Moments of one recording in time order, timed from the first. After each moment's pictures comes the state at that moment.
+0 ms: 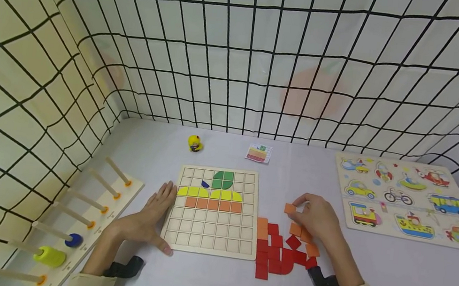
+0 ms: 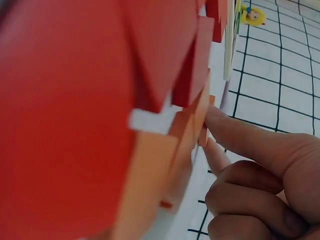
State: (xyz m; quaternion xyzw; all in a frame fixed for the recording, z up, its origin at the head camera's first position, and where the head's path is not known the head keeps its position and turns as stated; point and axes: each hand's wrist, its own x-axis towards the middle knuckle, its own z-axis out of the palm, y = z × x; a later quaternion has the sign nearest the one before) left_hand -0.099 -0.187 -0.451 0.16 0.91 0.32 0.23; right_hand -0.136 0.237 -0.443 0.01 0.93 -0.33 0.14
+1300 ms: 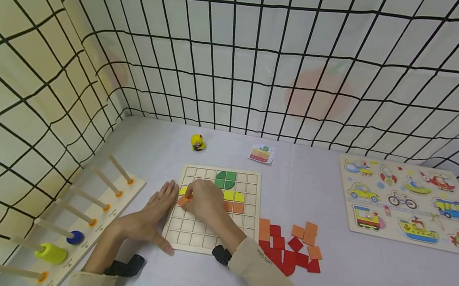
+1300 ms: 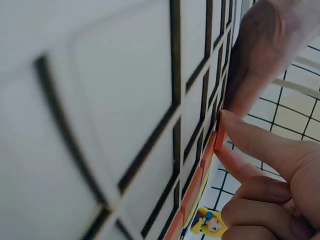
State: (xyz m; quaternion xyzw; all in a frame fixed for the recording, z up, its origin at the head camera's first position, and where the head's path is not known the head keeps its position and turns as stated) left_hand -0.100 -0.190 -0.452 0.17 0.91 0.31 0.23; right_hand -0.149 0.002 -0.433 -0.20 0.92 -0.31 0.11
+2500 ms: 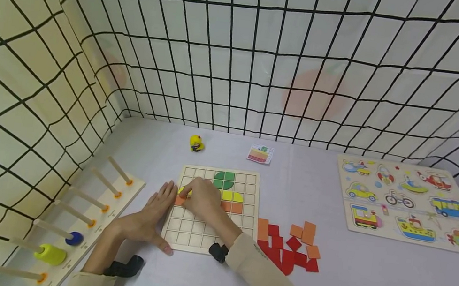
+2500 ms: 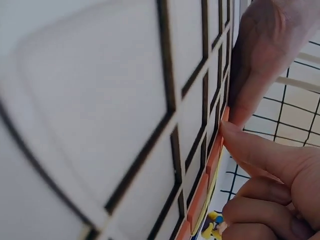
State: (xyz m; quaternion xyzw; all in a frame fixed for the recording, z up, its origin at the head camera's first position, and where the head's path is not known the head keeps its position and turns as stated) left_hand -0.100 -0.190 -0.452 0.17 0.91 0.31 0.23; right_hand -0.155 -0.001 -0.436 -0.20 0.91 -0.35 0.12
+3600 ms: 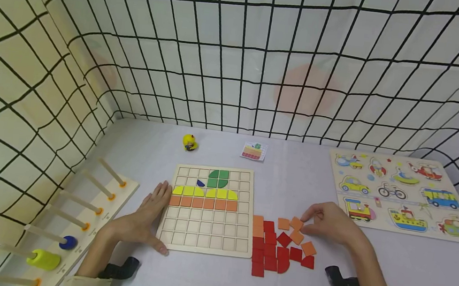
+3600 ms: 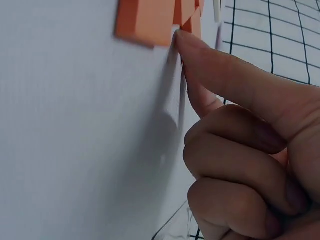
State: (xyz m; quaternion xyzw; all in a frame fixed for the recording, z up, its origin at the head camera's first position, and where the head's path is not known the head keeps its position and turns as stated) left_hand -0.099 -0.187 -0.454 0.16 0.91 0.31 0.23; right_hand -0.128 0.296 -0.442 -0.06 0.90 -0.36 0.24
